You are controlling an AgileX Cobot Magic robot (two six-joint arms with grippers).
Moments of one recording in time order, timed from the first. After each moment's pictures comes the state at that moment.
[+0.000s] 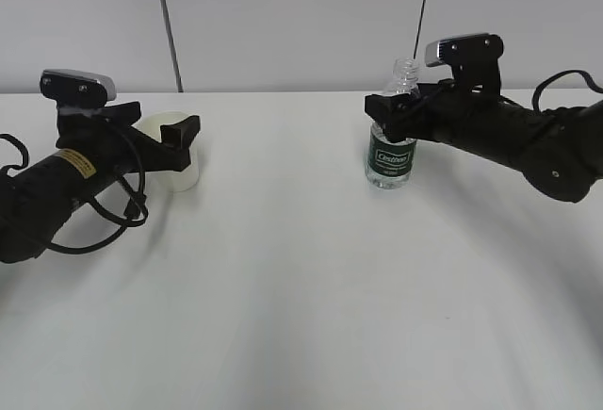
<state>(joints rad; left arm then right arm) -0.19 2.13 -0.88 0.27 -1.07 -0.13 0.11 2.08 -1.08 -0.49 -0.71 0.38</state>
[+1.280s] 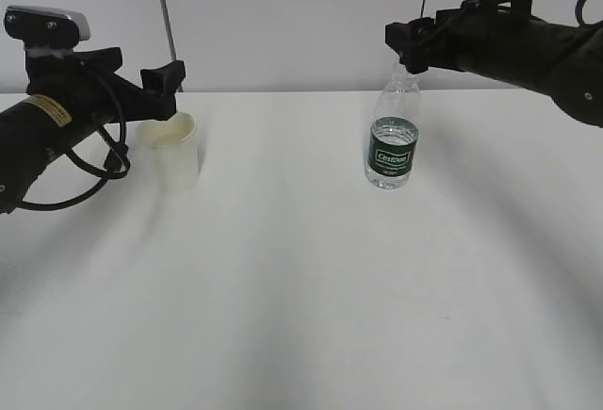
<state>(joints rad) -0.19 1.93 -0.88 0.26 -0.96 -0.13 0.11 1.90 -1.17 -0.51 -0.50 0.38</state>
